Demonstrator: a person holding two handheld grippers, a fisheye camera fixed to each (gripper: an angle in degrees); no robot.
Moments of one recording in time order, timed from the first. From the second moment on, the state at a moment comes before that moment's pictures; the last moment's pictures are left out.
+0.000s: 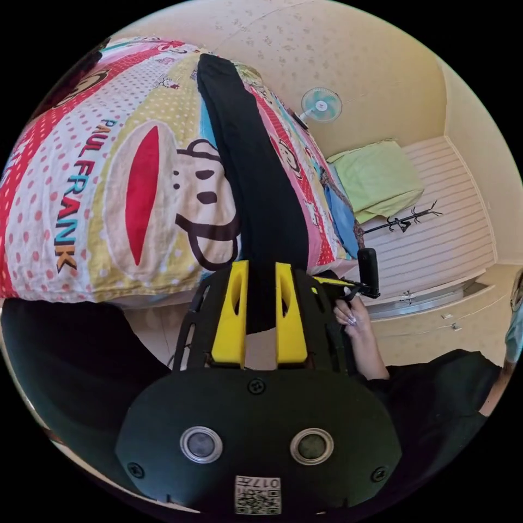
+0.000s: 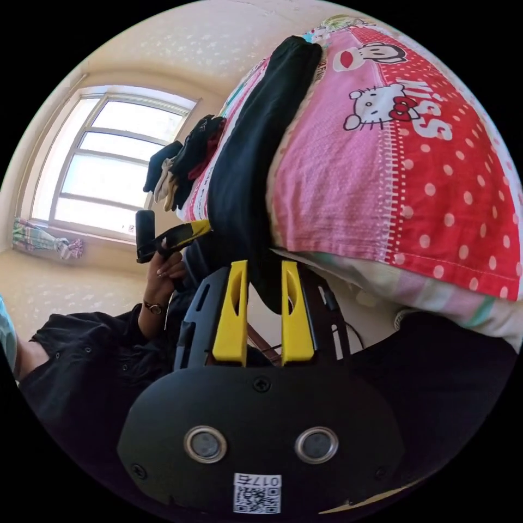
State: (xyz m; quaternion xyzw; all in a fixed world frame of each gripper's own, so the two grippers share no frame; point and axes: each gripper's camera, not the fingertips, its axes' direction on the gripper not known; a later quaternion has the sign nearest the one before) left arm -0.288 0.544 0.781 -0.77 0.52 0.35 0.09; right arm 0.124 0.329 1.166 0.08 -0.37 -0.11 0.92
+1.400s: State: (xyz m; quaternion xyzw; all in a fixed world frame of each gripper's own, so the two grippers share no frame) left arm -0.363 0.621 0.683 -0.76 0.55 0.27 -0.24; right arm 0.191 0.378 1.024 0.23 -0.55 -0.30 0.74
